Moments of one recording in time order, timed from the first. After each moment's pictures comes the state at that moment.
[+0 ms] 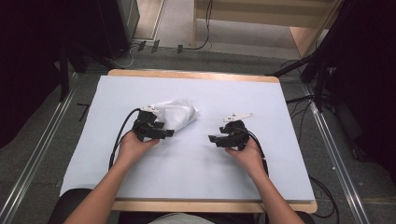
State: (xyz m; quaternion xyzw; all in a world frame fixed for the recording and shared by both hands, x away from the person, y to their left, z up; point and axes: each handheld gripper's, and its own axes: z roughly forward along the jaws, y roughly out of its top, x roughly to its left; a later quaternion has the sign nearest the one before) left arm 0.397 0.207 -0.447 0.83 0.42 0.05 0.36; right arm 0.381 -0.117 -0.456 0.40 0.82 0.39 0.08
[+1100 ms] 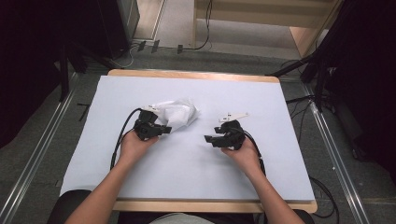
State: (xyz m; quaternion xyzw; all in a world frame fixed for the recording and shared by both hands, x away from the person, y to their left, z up) left arm 0.399 0.208 -0.444 0.82 0.42 0.02 0.38; right arm 0.381 -0.104 -0.454 0.38 0.83 0.40 0.07
